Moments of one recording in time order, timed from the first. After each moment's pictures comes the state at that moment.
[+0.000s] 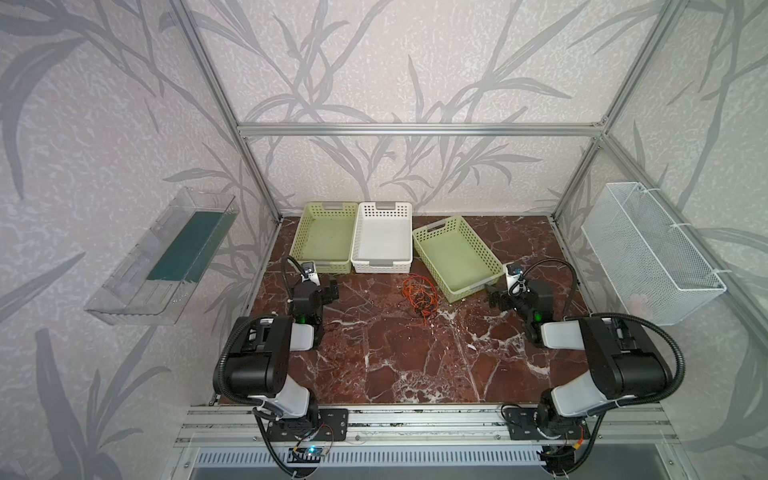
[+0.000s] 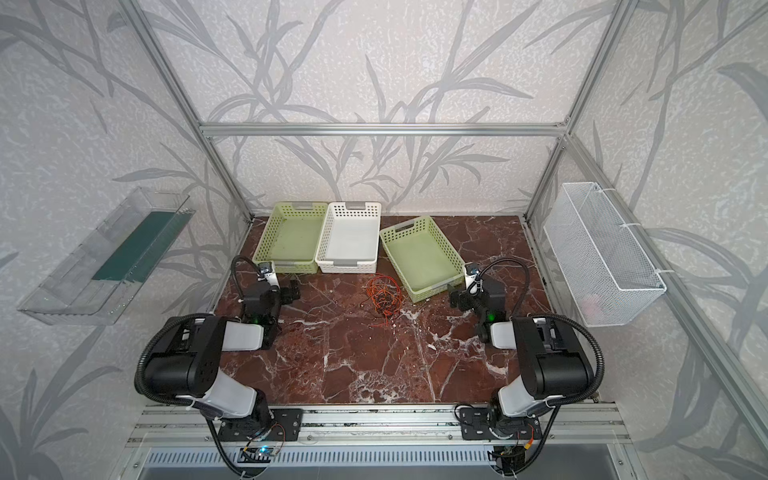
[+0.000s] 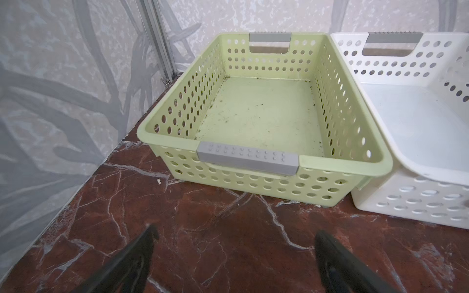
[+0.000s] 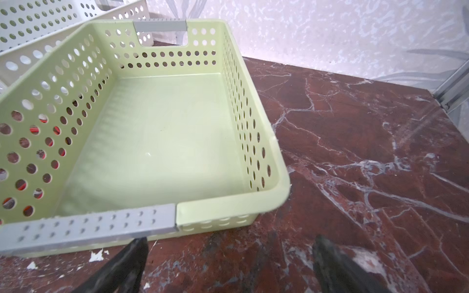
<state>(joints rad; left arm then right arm) 0.02 1.56 0.36 0.87 -0.19 -0.03 0.05 1.55 0.38 0.76 -0.20 -0.12</state>
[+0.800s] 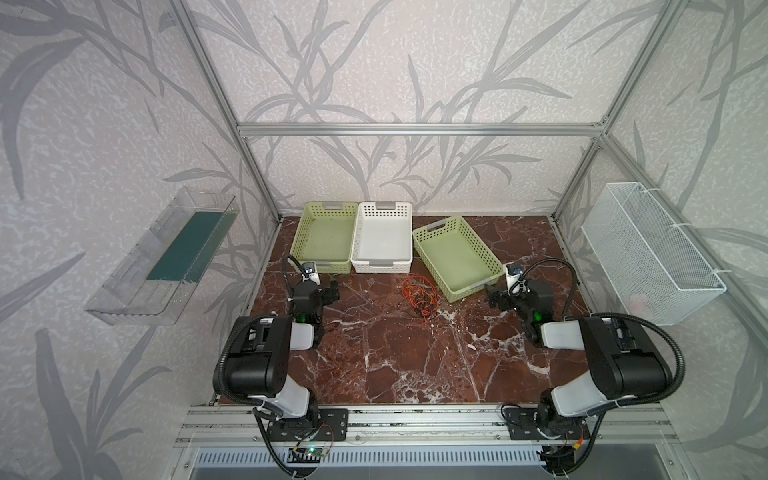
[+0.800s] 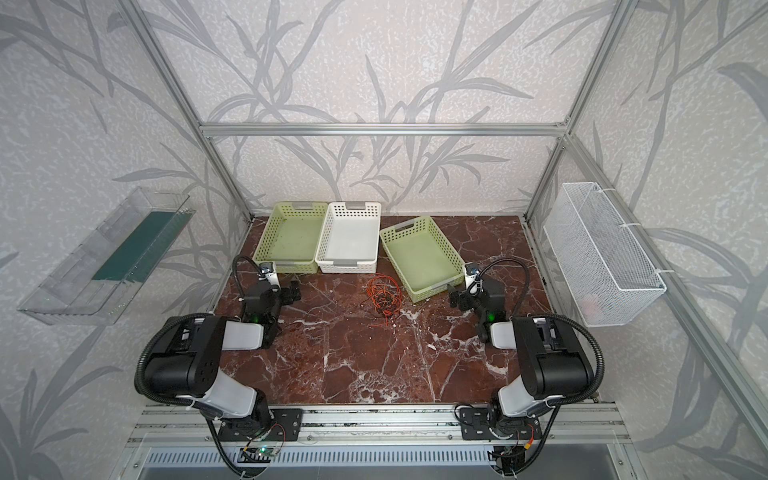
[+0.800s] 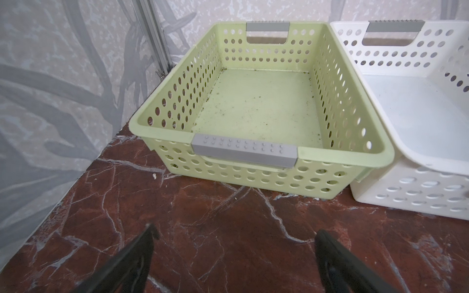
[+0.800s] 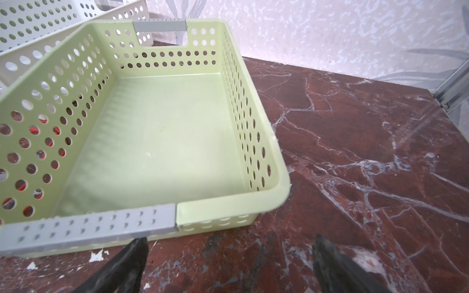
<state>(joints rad) 0.02 1.56 0.37 0.81 -0.17 -0.03 0.05 1.55 0.38 0.76 -0.20 -0.12</state>
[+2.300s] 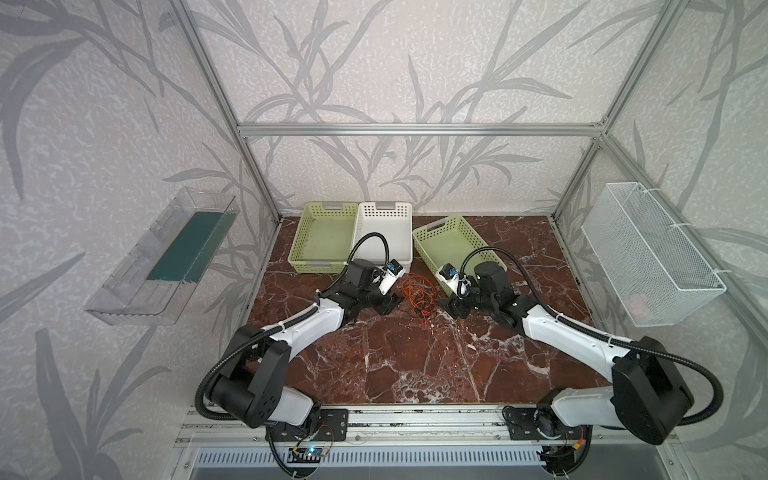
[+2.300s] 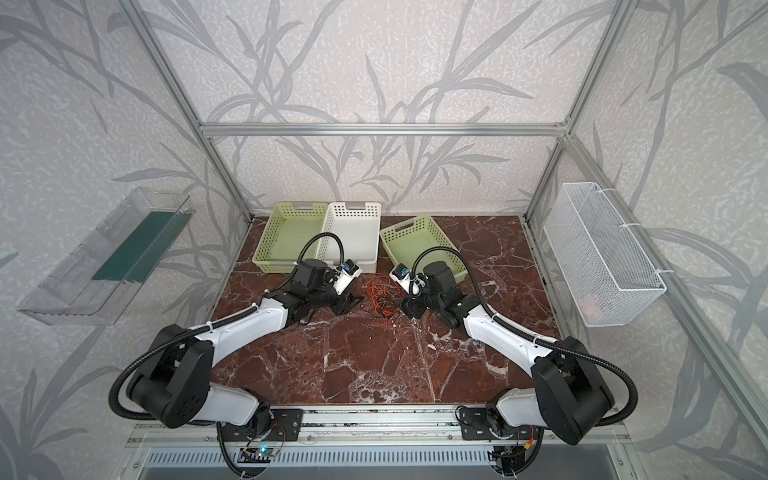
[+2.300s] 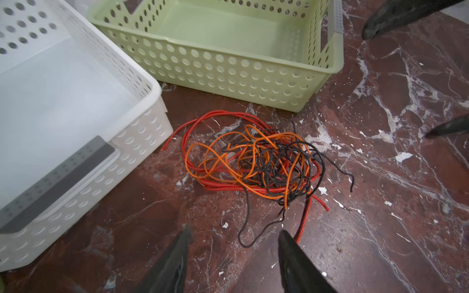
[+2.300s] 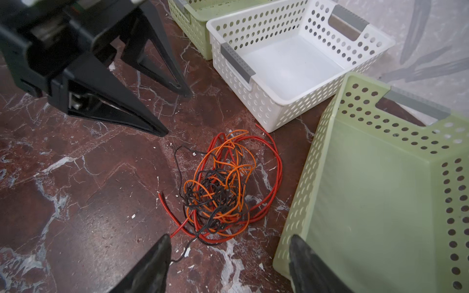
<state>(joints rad) -0.44 1.47 0.81 -0.10 0.37 0.27 0.57 1.35 0.78 -0.05 -0.29 -0.30</state>
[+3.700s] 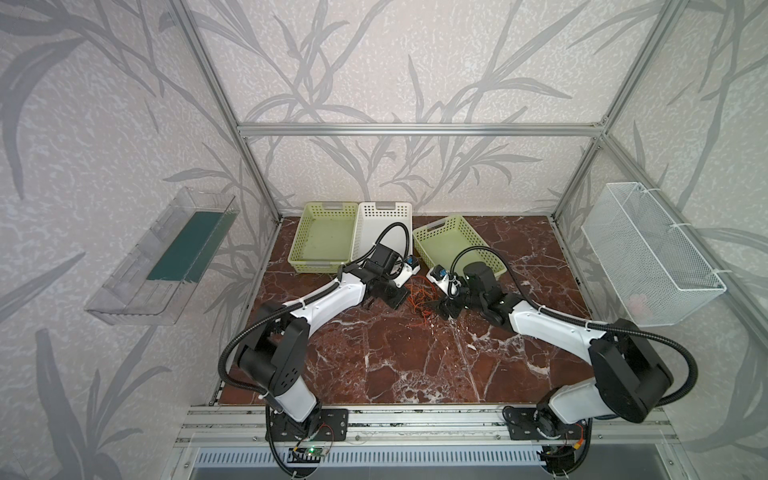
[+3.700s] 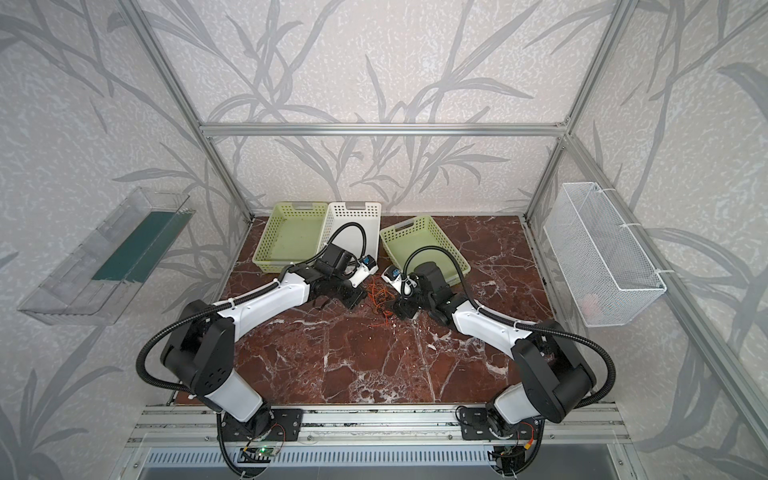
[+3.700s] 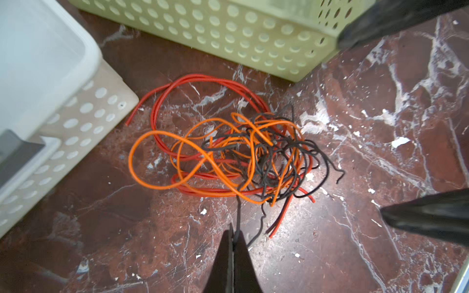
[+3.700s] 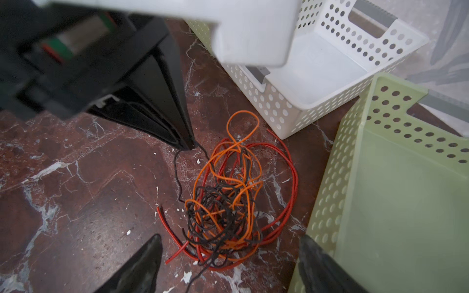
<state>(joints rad) -0.54 1.62 1.13 -0.51 0.26 0.20 0.61 1.49 0.80 0.08 -0.30 -0.27</state>
